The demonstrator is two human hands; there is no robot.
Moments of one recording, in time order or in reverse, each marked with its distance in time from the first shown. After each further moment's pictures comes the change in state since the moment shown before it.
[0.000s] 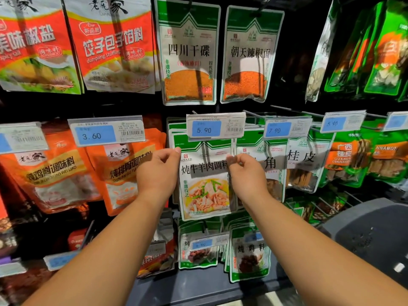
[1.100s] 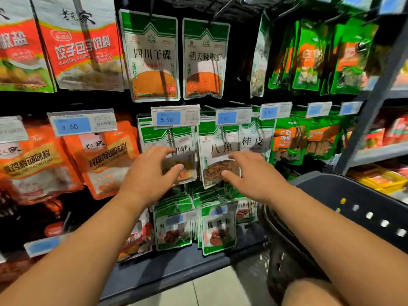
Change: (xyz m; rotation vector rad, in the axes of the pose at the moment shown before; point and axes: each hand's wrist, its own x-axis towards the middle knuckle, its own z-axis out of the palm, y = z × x) left_hand -0.070 0.032 -0.024 0.477 -0.399 0.537; right_hand -0.076 -0.011 -0.135 -0.934 -0.271 -0.245
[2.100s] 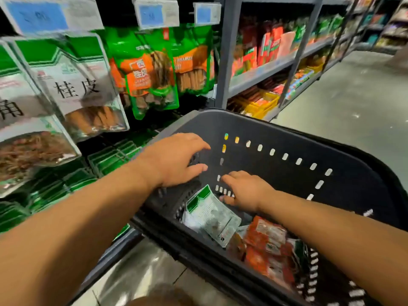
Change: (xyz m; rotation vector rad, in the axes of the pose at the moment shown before) left_hand 0.056 0.242 0.283 0.089 -0.651 0.835; right_hand -0.144 0.312 0.112 -0.193 -0.423 0.389
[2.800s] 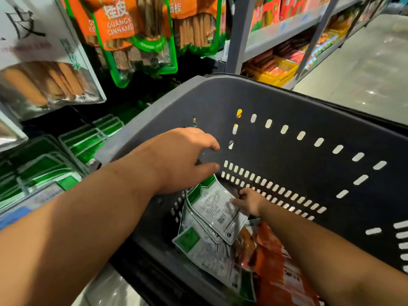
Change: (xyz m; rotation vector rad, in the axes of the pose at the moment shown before) left_hand 0.020 -0.012 0.048 -0.206 -0.026 -0.070; right_hand 0.099 0.053 0.189 0.903 -0.229 0.520
